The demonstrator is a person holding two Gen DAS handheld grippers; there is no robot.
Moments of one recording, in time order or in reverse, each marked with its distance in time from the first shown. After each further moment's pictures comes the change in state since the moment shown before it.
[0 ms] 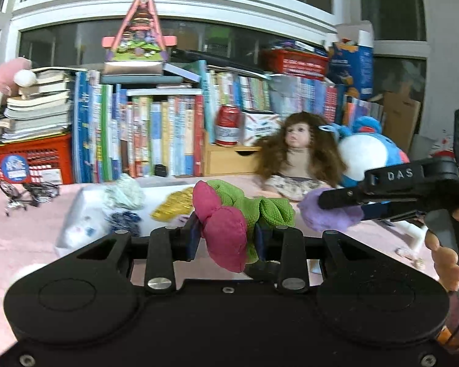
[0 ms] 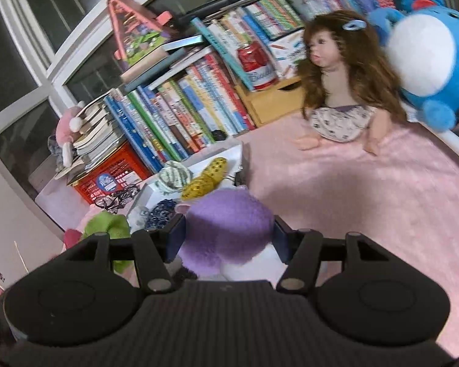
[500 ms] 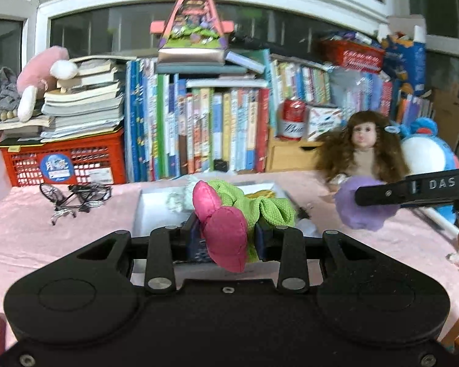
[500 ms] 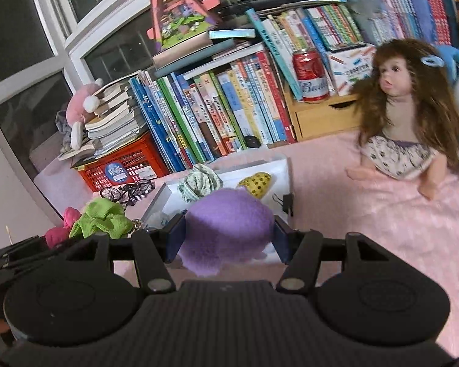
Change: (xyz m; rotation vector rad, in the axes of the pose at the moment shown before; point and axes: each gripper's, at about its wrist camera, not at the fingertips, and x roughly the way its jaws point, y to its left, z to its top) left arm 0.036 0.099 0.046 -0.018 0.104 0.134; right arm 0.056 0.078 0.025 -0.146 0.016 -0.009
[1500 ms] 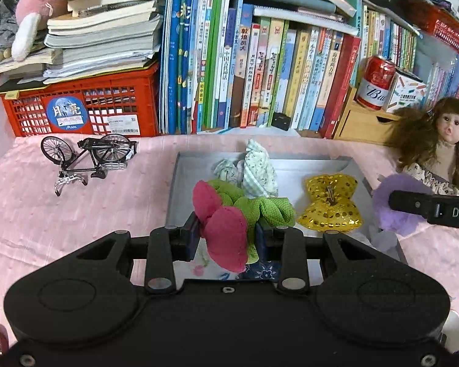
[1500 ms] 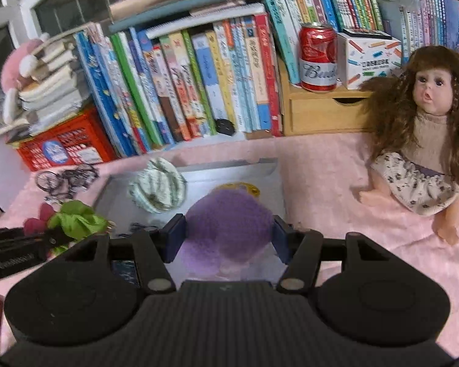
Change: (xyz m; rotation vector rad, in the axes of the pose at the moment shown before) left arm 0.146 0.063 0.042 -0.130 0.291 0.113; right arm 0.127 0.025 0.042 -0.074 0.155 -0.232
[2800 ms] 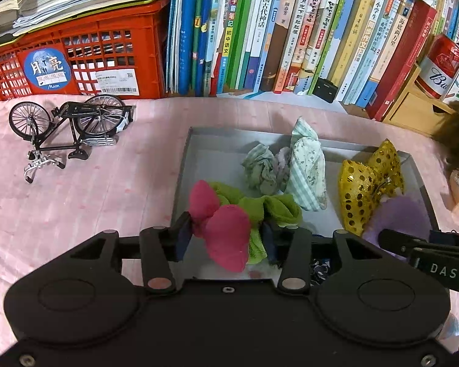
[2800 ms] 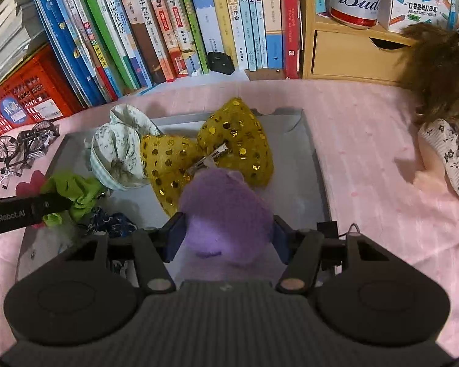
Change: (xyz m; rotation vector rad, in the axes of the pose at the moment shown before) left arm 0.112 0.027 0.028 -0.082 0.195 0.044; right arm 0.112 0.017 0.007 -0.006 0.233 -0.038
